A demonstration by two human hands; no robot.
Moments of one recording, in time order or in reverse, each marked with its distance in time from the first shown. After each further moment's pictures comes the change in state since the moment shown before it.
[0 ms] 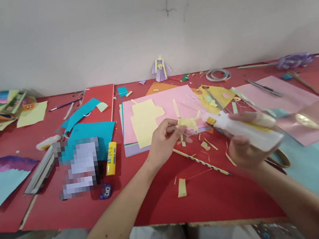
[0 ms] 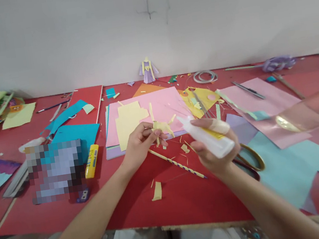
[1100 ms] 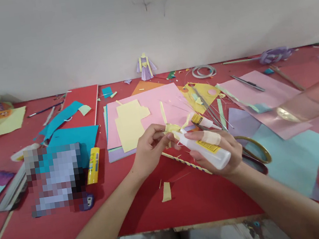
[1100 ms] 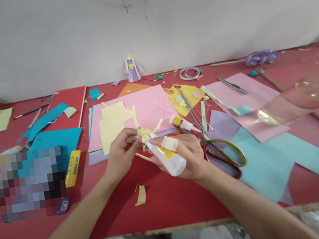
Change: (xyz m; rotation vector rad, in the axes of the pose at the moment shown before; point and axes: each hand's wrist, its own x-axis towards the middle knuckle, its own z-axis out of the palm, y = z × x) left_hand -0.010 0.005 0.010 0.168 0.003 0.018; right_hand 0.009 -0.028 -0.008 -0.006 -0.238 -0.236
